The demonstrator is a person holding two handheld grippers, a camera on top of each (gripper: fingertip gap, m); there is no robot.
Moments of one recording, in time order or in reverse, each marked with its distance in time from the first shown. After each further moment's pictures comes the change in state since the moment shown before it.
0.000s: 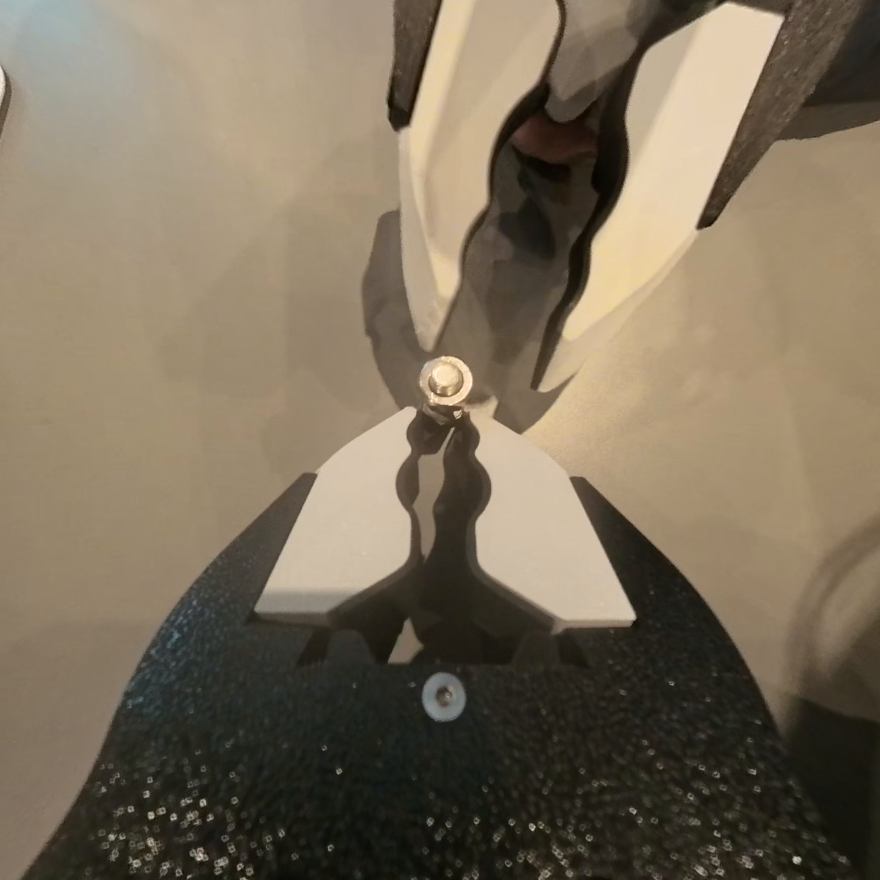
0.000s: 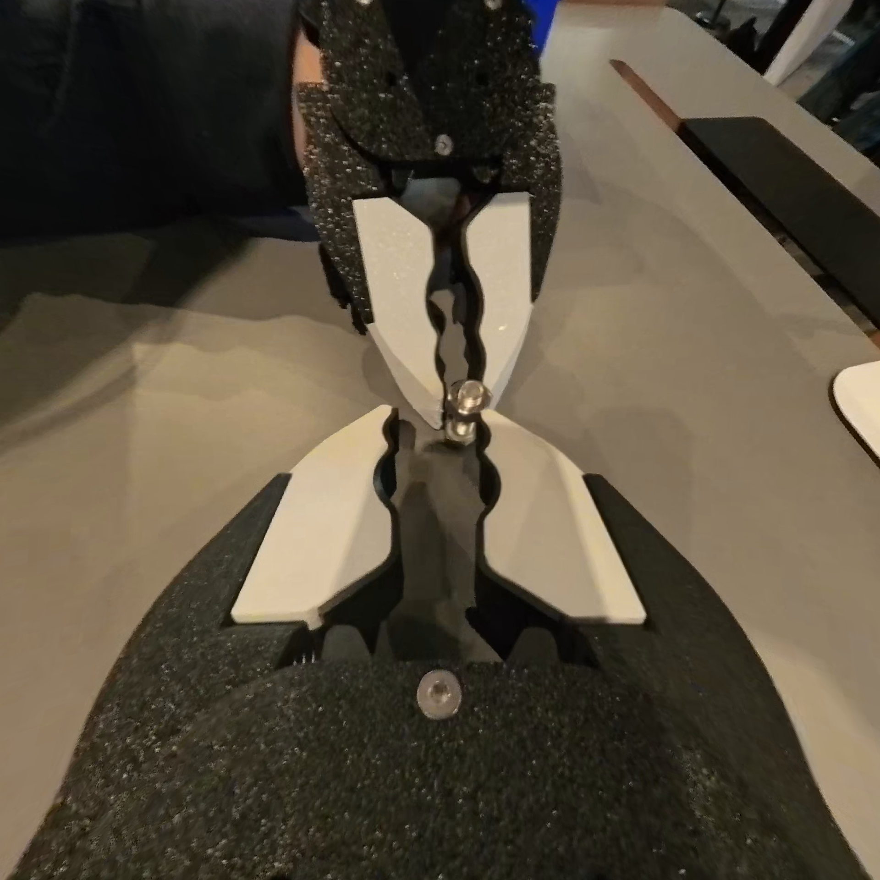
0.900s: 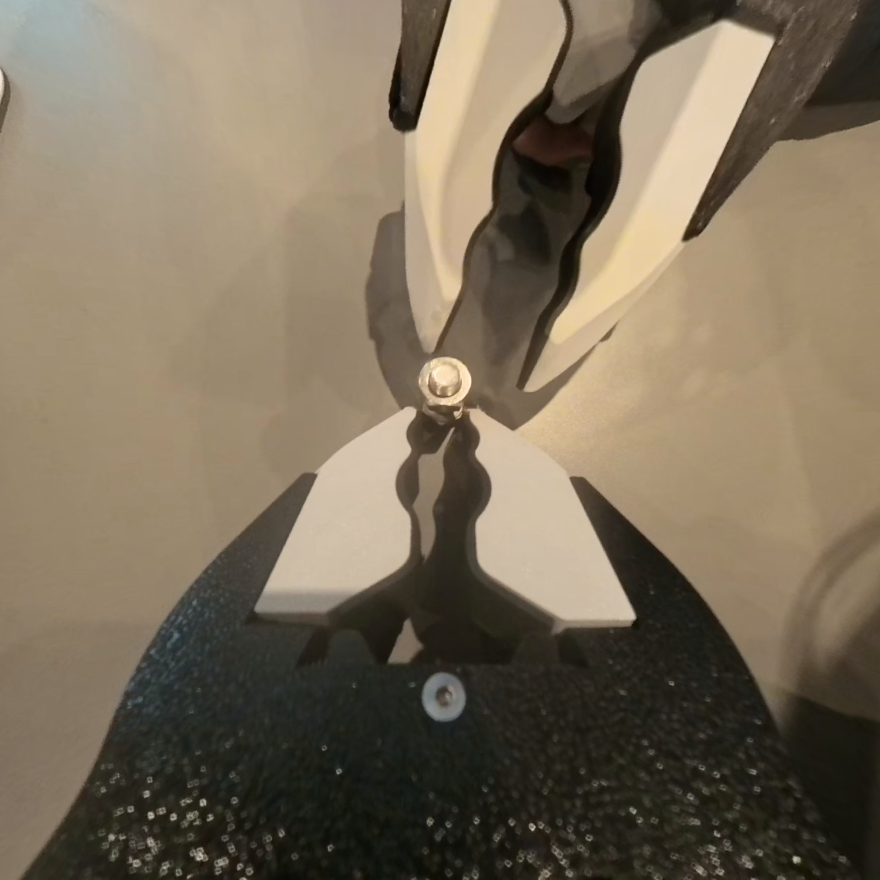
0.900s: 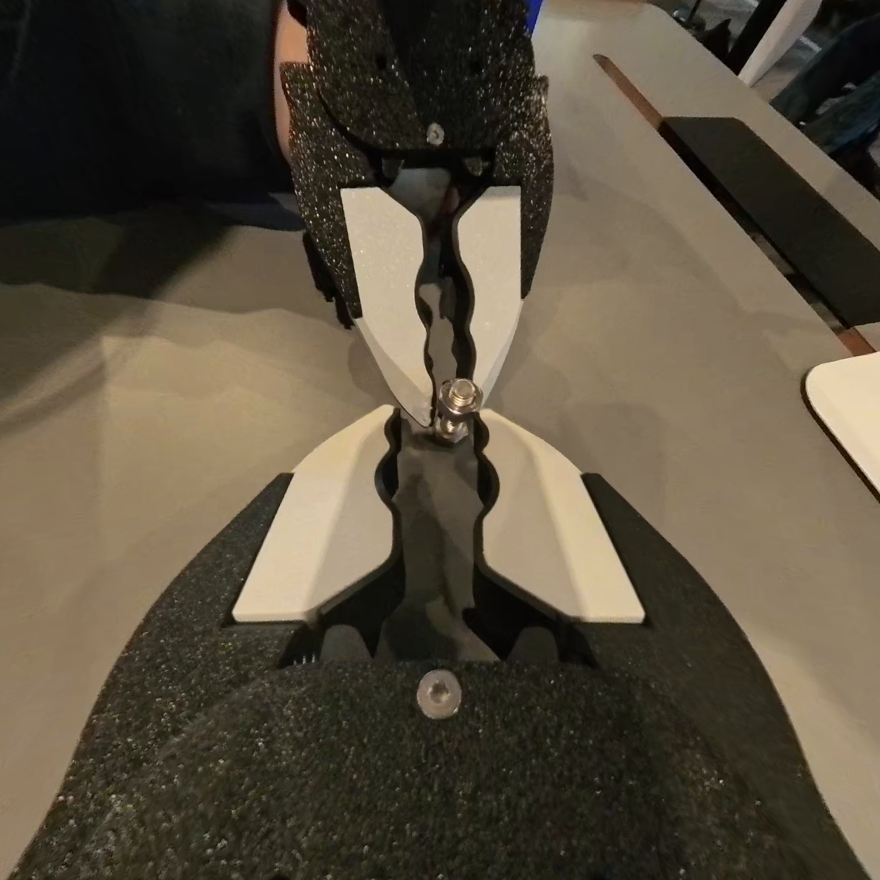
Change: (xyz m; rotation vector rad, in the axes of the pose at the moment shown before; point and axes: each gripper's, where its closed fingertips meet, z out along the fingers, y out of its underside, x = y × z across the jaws) left arm 0.000 0.000 0.000 0.000 0.002 0.000; right arm 0.003 0.002 0.002 -0.019 0.049 -0.022
